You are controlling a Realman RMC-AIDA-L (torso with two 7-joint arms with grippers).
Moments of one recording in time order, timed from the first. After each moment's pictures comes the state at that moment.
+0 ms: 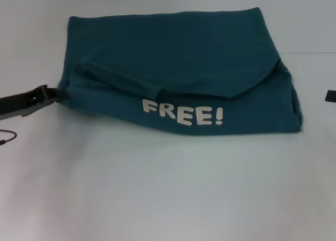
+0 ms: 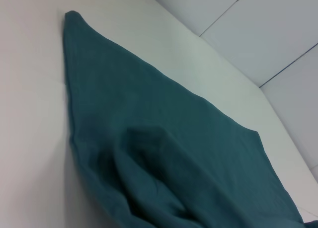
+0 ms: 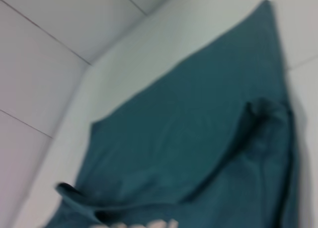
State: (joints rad) left arm -0.60 -2.02 0.43 0.62 2.17 1.19 -2.17; right arm 0.49 1.85 -0.56 -0.62 -2.06 -1.39 2.25
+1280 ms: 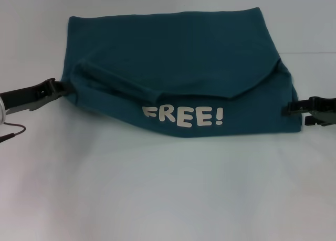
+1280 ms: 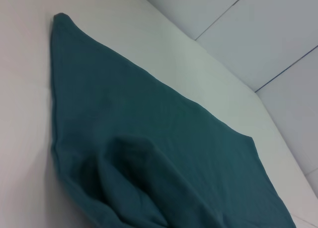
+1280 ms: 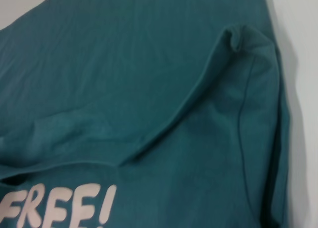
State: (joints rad) left arm -0.63 -2.04 0.43 0.62 2.16 1.17 -2.19; right arm 0.75 1.88 -0.70 -0.50 -2.42 -1.14 2.51
